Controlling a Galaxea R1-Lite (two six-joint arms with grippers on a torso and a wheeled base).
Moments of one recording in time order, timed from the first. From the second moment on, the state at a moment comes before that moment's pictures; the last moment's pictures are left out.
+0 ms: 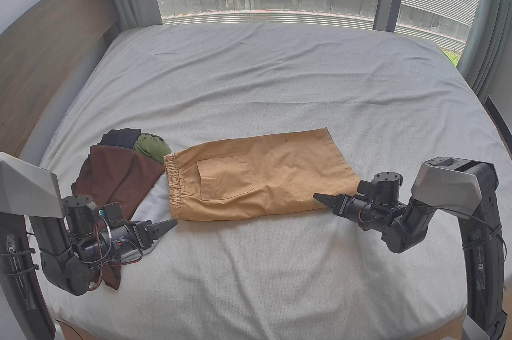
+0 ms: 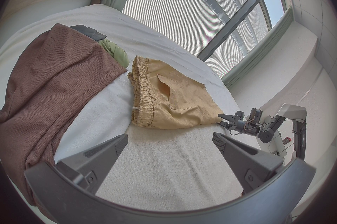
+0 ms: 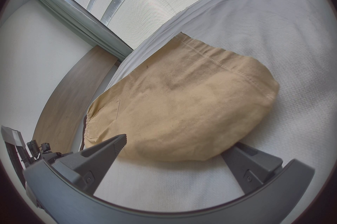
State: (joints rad) left arm -0.06 2.21 -0.26 -1.55 -0.48 -0.35; right arm 0.26 2.55 -0.97 -1.18 0.30 0.55
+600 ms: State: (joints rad) left arm -0.07 2.21 -0.26 -1.55 -0.48 -0.35; right arm 0.32 2.66 -1.15 -1.20 0.22 0.58
